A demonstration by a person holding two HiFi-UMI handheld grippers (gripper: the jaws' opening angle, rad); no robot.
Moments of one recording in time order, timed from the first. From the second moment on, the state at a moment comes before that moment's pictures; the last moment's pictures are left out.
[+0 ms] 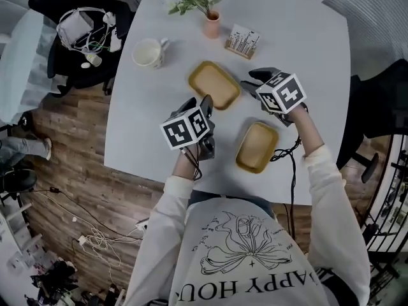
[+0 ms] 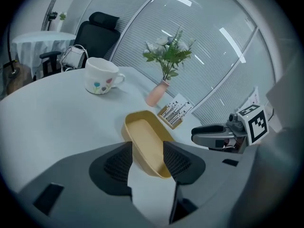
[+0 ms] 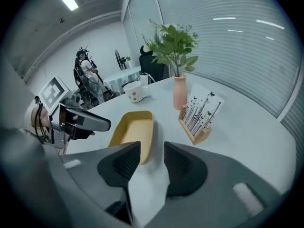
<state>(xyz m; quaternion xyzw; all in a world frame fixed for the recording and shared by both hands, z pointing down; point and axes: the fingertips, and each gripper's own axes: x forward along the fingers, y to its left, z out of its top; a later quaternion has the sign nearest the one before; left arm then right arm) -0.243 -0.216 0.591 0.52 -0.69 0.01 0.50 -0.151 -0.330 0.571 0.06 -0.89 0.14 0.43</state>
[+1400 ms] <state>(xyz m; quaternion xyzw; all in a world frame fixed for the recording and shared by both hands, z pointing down) -0.175 -0.245 0.519 0.64 -0.60 0.03 0.48 -0.073 -0.295 0.521 0.20 -0.89 0.23 0.35</state>
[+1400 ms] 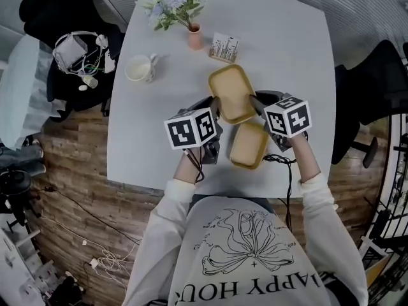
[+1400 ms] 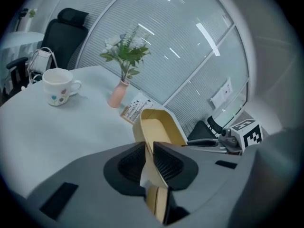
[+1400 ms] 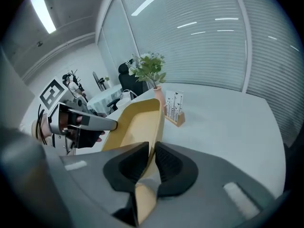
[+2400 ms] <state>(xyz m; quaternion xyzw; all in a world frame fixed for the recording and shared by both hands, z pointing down) -0.063 -0.173 0.531 0.74 -0.44 0.20 0.46 0.049 -0.159 0.540 0.34 -0.80 0.39 0.31</state>
